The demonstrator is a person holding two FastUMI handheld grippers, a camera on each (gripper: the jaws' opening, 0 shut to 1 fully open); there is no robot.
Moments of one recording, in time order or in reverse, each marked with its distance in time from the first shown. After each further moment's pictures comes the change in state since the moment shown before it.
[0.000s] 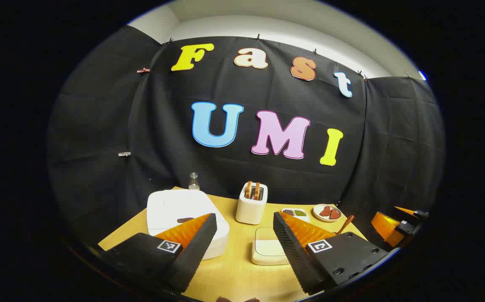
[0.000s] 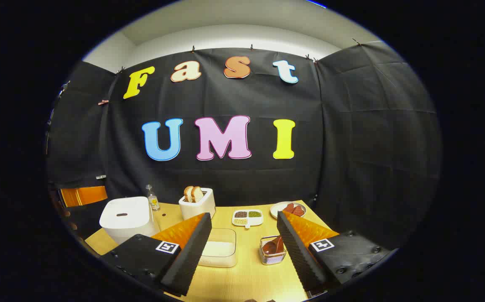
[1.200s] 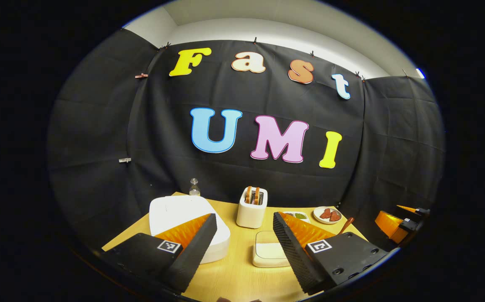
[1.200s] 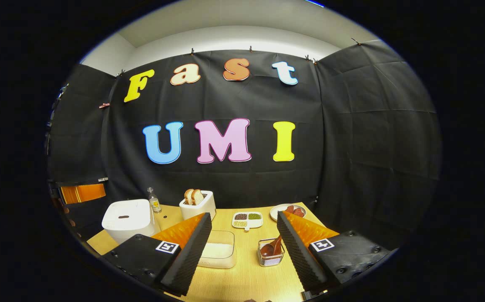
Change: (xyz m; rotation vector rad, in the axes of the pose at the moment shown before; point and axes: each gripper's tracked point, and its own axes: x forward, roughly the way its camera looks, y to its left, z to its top) left arm 0.000 0.003 0.024 0.025 -0.033 0.006; right arm 0.000 -0.015 0.013 0.009 -0.018 0.020
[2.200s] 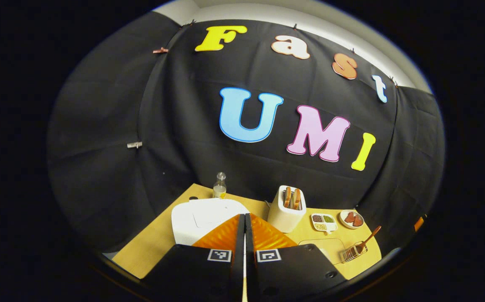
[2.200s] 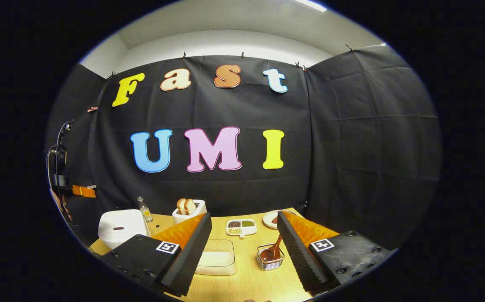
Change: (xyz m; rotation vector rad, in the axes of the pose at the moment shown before) left arm 0.114 0.152 -0.002 -0.139 0.149 0.042; right arm 0.001 0.023 0.020 -0.014 -0.042 -0.111
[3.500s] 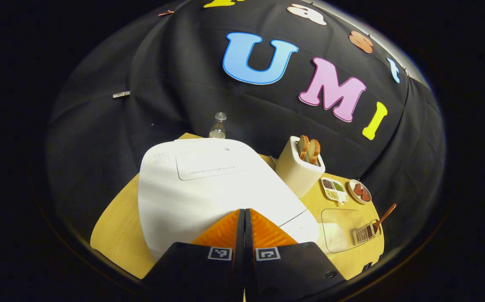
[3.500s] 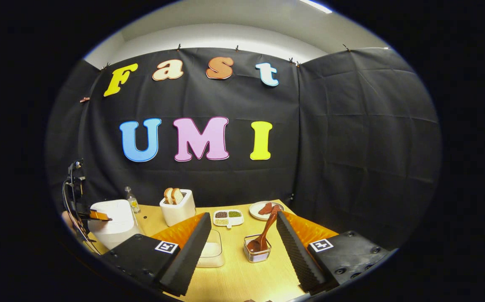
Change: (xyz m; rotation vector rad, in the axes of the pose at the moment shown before) left arm 0.075 0.025 -0.128 -0.031 0.263 0.012; right arm -0.005 -0.022 -0.025 -0.007 0.064 -0.066
